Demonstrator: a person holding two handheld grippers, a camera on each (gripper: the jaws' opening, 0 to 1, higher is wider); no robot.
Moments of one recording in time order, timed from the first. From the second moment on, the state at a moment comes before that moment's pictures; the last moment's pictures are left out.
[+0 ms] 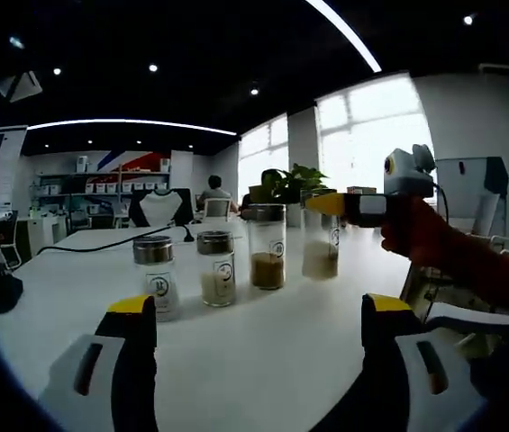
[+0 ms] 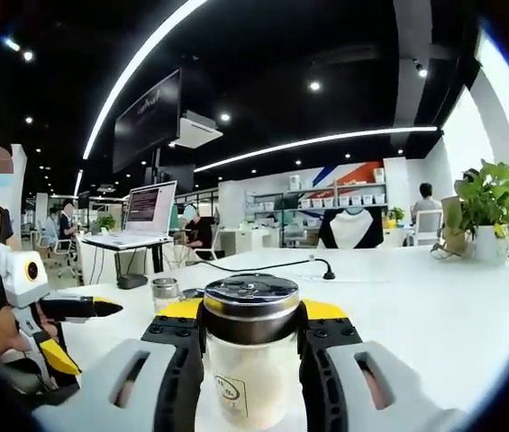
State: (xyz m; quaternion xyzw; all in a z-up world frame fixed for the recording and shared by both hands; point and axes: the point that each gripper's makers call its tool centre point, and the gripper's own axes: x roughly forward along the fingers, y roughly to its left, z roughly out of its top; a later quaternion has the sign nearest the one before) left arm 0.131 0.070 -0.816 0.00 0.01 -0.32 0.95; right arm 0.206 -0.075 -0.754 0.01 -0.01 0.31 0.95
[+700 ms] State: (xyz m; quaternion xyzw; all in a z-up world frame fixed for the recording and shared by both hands) left arm 0.136 0.079 -0.821 0.01 0.03 -0.31 0.95; right arm 0.262 -0.114 -0.767 -0.01 0.00 0.28 0.96
